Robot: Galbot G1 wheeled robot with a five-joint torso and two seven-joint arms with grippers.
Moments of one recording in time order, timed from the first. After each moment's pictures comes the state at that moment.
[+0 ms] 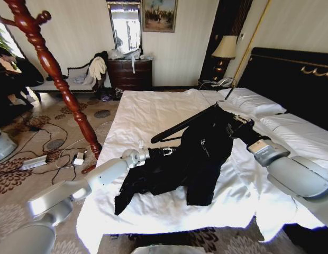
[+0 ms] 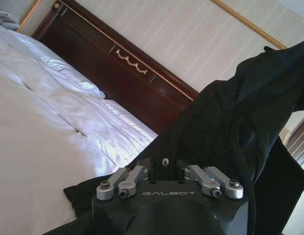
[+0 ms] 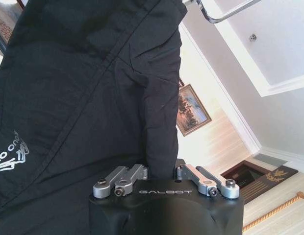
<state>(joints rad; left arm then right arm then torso) 0.22 -1.08 0.64 -1.20 -1.46 0.21 0.73 -1.49 0.31 0.89 2.33 0.28 -0.40 0.16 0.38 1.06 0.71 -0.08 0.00</state>
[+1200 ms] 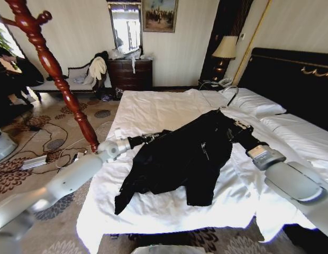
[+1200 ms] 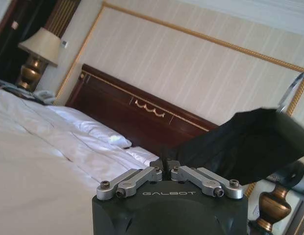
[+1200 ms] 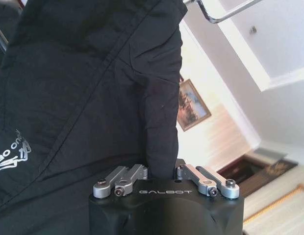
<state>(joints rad) 0.32 -0.73 0.35 -1.62 -1.48 0.20 0.55 -1.49 0.39 0.82 2.25 0.16 -0.30 0.14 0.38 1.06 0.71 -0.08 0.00</state>
